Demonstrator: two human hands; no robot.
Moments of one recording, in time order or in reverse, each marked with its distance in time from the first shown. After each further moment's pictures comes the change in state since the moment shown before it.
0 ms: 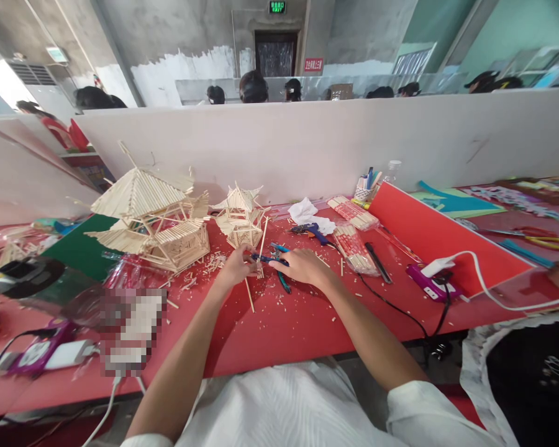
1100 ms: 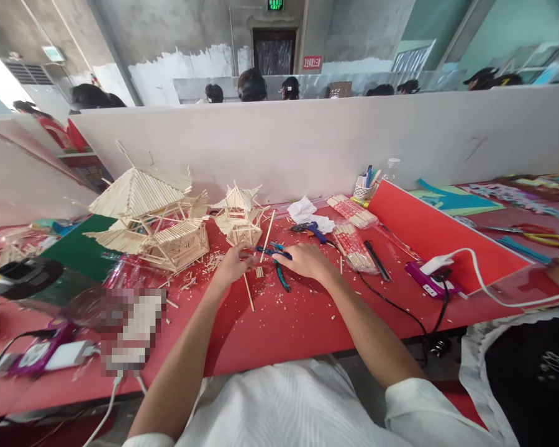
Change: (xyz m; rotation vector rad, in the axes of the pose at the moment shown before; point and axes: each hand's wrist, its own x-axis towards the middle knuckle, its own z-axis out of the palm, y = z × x) left_hand 0.003 0.002 -0.008 0.181 0.030 0.064; right_hand 0.002 0.008 -0.005 -0.054 0.014 0.082
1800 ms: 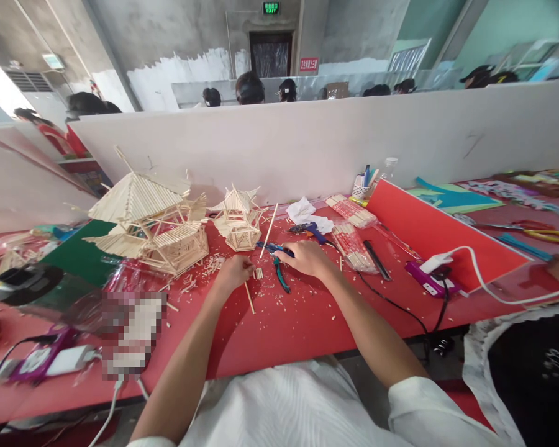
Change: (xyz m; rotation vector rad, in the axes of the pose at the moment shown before) left_hand -0.010 0.012 0.003 0.855 0.001 -0.041; right_hand 0.004 0.013 0.005 0.107 0.144 -0.058
